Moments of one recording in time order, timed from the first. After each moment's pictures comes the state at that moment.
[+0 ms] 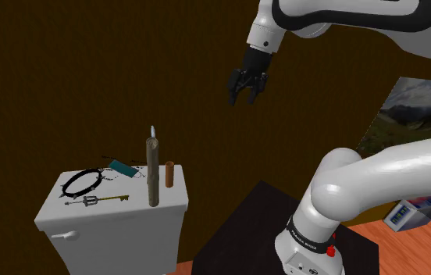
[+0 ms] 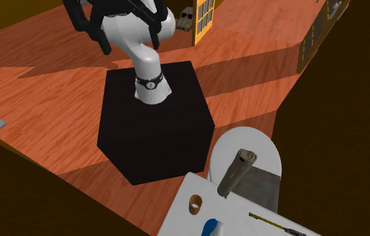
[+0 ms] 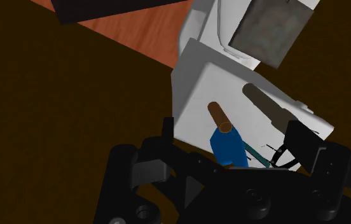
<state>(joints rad) 0.00 -0.81 -0.06 -2.40 0.06 1.69 0.16</state>
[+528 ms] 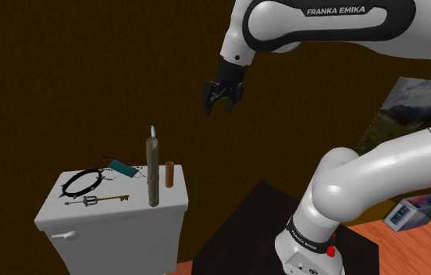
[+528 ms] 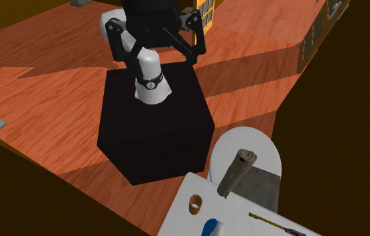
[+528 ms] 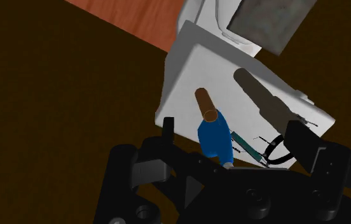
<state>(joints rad) 0.03 -0.71 0.06 -2.44 0.09 1.89 0.25</state>
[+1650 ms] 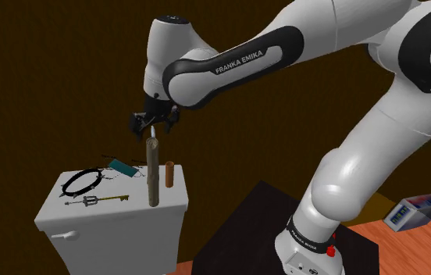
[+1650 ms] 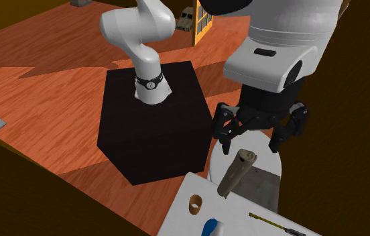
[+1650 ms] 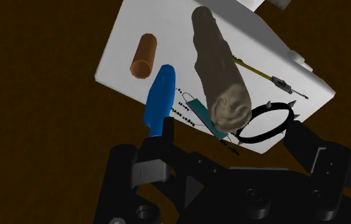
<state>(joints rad) 0.02 -0.20 0.37 -2.28 -0.10 2.33 0.62</state>
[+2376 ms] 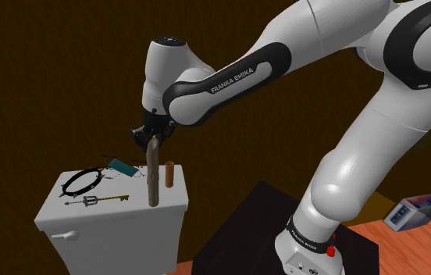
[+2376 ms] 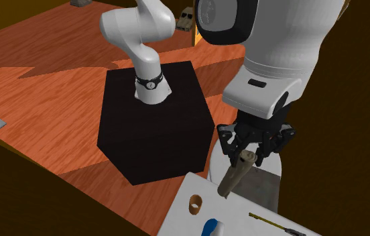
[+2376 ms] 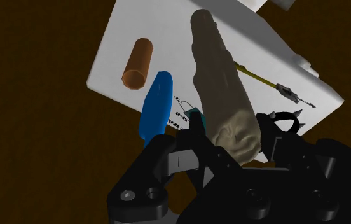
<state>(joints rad) 0.01 -0.14 0.39 -2.32 -0.15 2.43 0.67</state>
